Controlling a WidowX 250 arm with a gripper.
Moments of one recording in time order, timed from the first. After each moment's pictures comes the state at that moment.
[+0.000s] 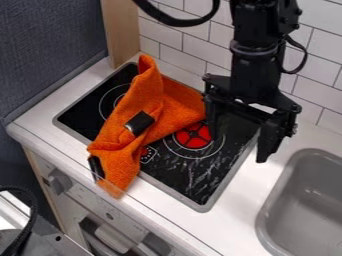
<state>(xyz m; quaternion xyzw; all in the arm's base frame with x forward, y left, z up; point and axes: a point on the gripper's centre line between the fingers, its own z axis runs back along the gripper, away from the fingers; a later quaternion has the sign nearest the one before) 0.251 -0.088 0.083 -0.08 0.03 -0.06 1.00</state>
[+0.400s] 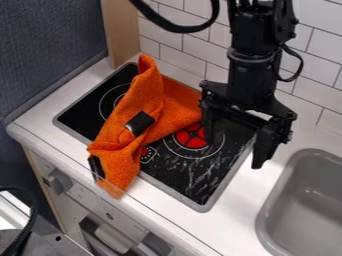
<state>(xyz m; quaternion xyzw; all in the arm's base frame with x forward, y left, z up) 0.249 -0.081 0.076 -0.07 0.04 -0.04 1.00</state>
